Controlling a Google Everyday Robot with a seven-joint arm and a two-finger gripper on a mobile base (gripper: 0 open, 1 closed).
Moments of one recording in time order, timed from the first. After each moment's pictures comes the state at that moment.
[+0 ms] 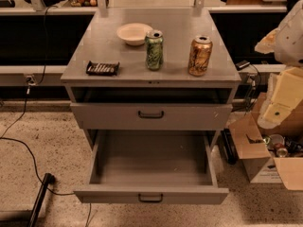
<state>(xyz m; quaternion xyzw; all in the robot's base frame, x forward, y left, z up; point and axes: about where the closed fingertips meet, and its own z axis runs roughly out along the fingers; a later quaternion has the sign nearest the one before) 0.438 -0.217 0.976 -0.60 0.78 -0.03 0.16</state>
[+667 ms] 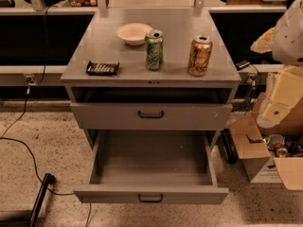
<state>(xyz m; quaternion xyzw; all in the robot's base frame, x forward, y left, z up) 0.439 -0.213 0.976 -0.62 0.77 -0.03 0.16</state>
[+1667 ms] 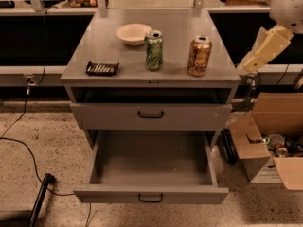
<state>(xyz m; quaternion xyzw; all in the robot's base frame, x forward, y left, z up) 0.543 -0.195 1.032 -0.63 0.67 -0.02 0.40</state>
